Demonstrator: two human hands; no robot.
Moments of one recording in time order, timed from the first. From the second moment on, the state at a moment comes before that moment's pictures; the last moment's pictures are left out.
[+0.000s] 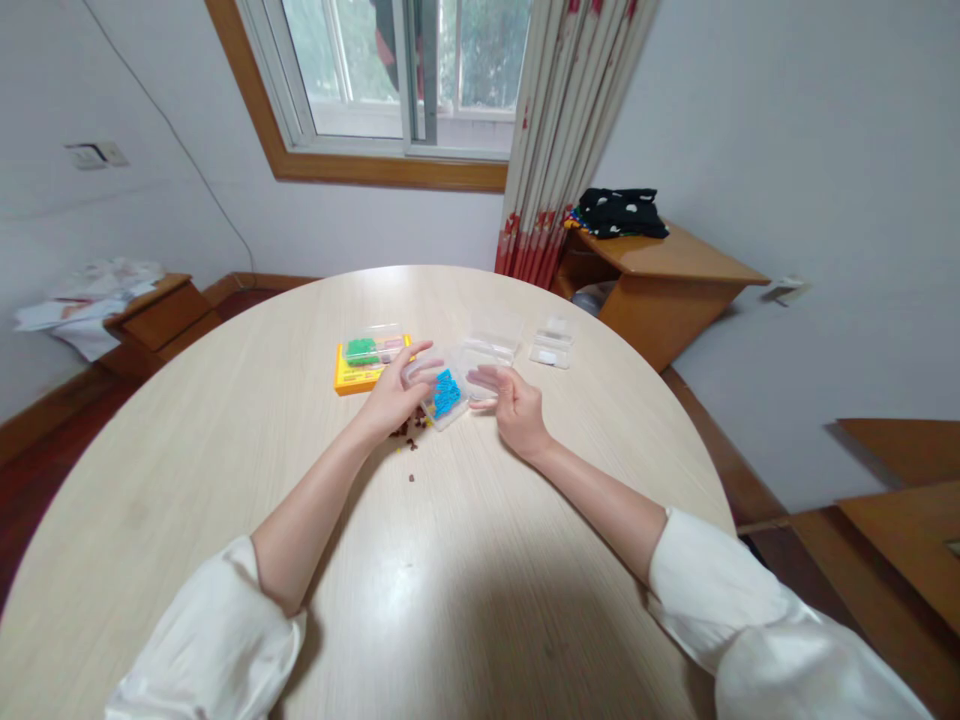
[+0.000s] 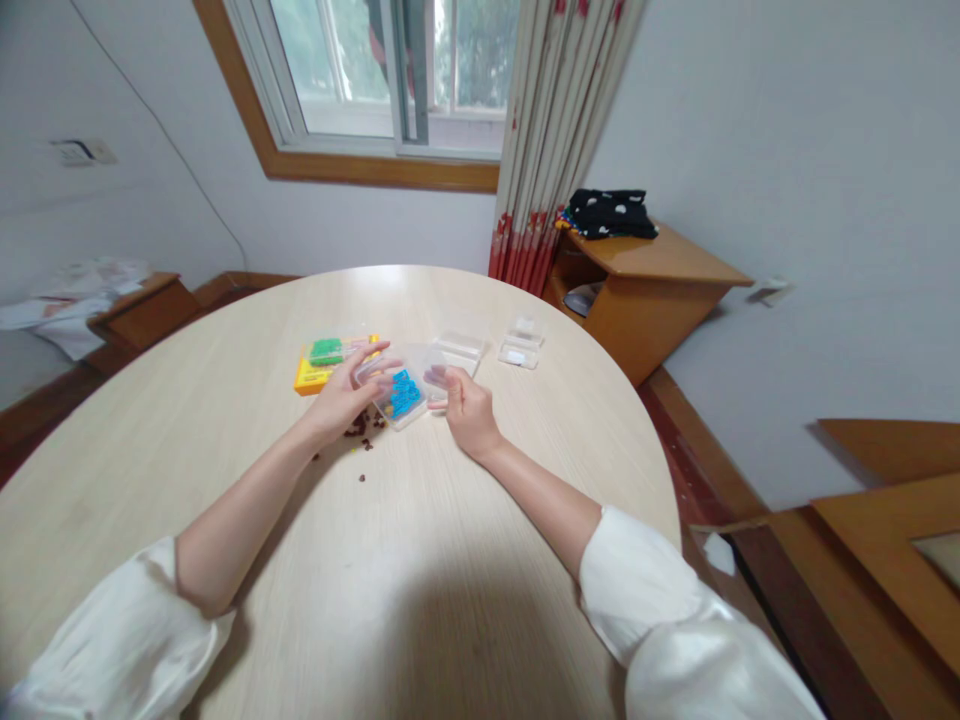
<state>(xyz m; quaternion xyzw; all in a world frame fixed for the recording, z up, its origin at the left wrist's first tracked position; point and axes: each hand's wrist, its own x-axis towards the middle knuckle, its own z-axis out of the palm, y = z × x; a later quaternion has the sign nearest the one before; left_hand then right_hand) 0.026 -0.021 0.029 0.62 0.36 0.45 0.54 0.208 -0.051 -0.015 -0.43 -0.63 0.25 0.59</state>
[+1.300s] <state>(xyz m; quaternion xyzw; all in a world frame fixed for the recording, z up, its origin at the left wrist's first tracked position) 0.002 -0.005 0.046 0.48 0.39 0.56 0.56 0.216 -0.064 0.001 -0.35 -0.79 -0.02 0.51</state>
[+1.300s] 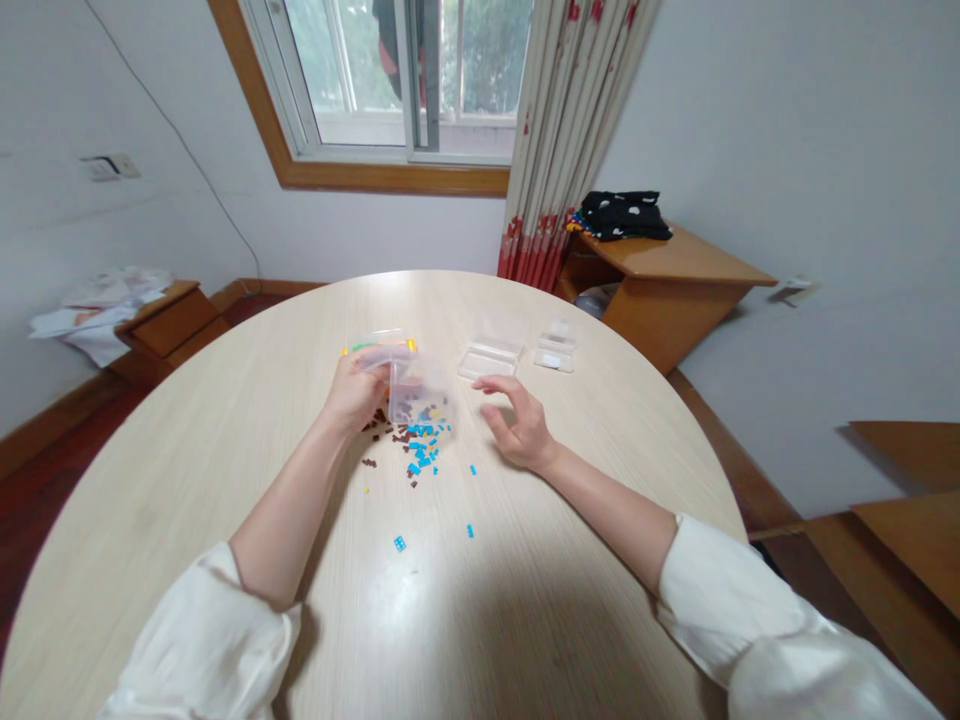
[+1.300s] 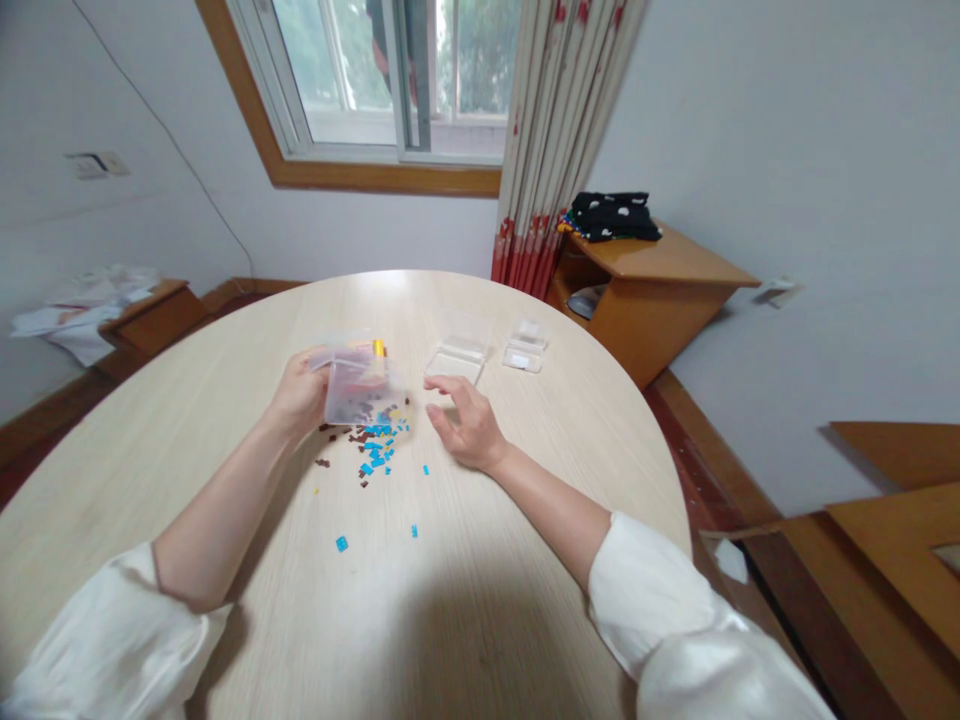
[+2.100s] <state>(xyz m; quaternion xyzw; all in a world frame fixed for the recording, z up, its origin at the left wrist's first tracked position) 0.021 -0.006 0.054 0.20 0.46 0.54 0.67 0.218 -0.053 0.008 -0.47 -0.81 -0.13 0.31</state>
